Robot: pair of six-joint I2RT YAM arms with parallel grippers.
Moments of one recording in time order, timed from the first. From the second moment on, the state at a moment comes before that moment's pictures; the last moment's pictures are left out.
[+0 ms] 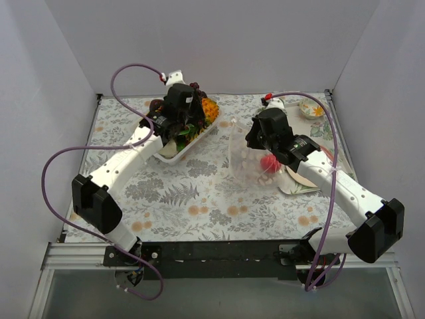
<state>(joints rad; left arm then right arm) -0.60 1.59 1.53 -0.46 -0.34 -0.62 0.65 1.31 1.22 -0.48 0.23 0.55</state>
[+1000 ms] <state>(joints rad) -0.39 1.86 1.77 -0.51 -0.51 -0.40 0.65 1.31 1.17 -0.45 0.11 0.58</state>
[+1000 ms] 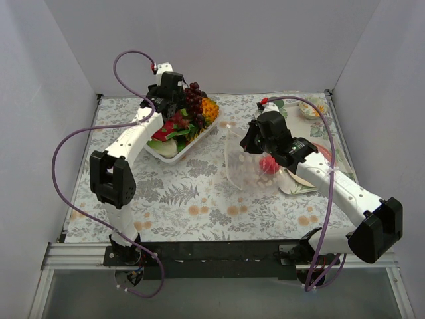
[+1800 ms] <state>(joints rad) -0.36 1.88 1.70 -0.45 -0.47 -0.40 0.65 1.31 1.17 -0.45 0.08 0.60</state>
